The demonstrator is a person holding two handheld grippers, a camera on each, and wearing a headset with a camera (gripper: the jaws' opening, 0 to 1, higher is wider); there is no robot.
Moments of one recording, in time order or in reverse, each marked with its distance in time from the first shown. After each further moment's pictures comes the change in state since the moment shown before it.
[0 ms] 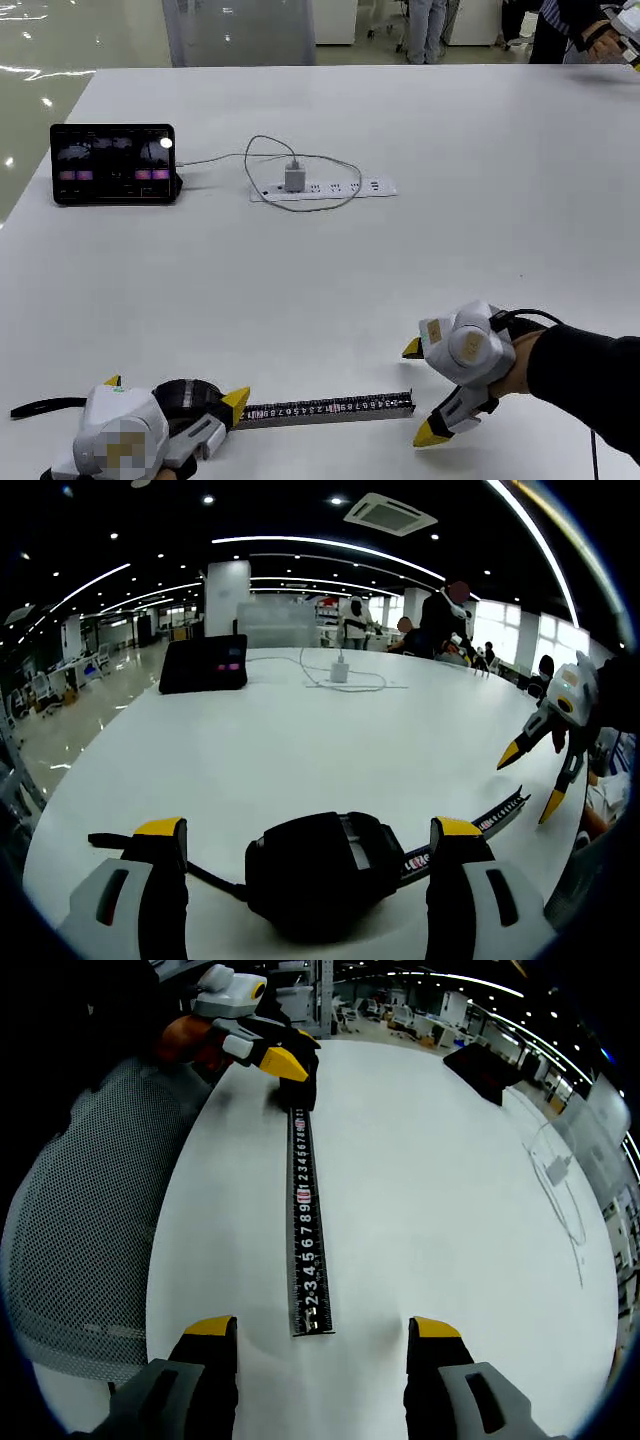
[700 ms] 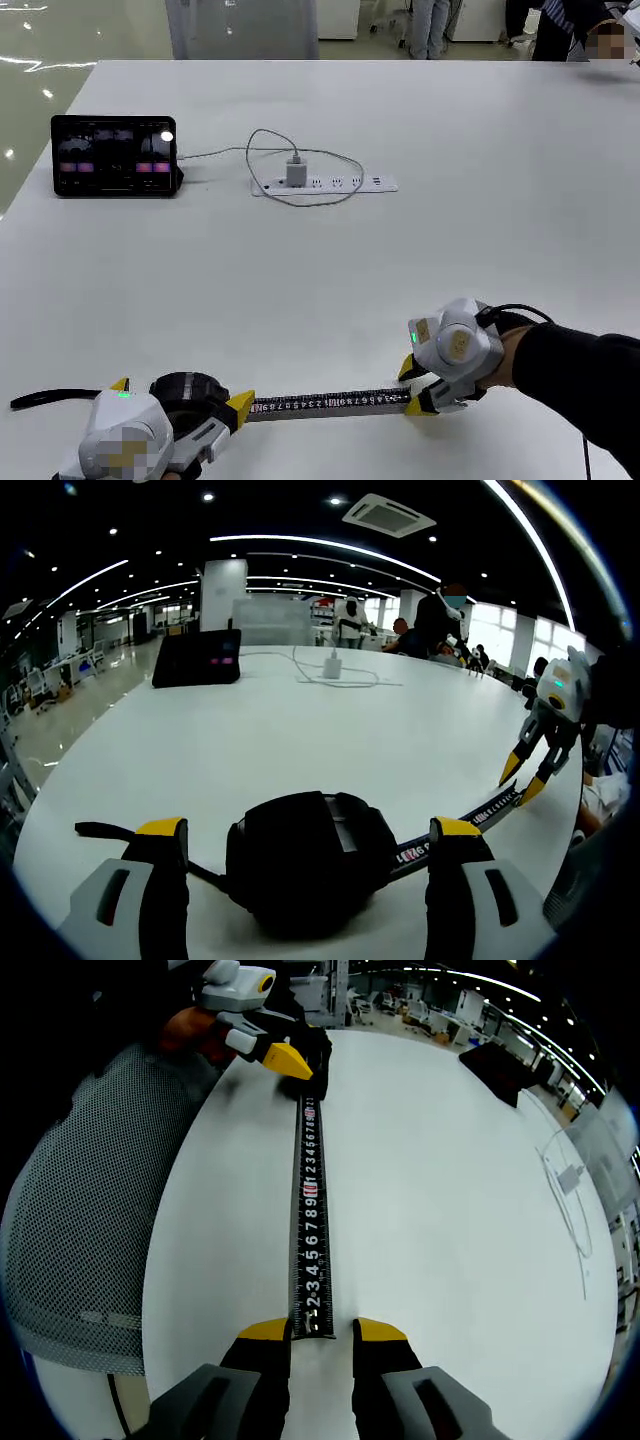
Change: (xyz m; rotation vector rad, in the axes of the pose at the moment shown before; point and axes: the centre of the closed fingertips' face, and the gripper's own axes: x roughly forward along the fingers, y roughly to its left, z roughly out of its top) left arm 0.002 -0.010 -0.006 -0.010 -0.011 -0.043; right arm 0.006 0.000 -0.002 -0.046 0.036 0.026
